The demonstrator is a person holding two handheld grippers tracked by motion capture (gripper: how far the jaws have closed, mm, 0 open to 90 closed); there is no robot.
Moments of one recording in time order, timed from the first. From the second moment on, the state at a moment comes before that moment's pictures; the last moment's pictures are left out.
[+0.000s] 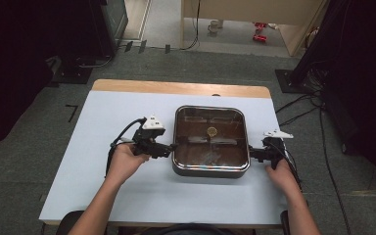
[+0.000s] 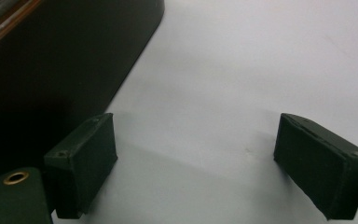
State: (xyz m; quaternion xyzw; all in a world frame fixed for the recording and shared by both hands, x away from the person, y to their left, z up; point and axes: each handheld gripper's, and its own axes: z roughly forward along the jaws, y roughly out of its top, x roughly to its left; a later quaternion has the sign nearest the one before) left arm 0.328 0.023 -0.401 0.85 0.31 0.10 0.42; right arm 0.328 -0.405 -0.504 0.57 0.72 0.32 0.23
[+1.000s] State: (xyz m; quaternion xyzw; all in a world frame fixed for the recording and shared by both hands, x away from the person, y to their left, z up) left arm 0.303 0.068 -0.480 0.84 0.37 0.13 0.38; right arm 0.328 -0.405 -0.504 0.57 0.72 0.32 0.23
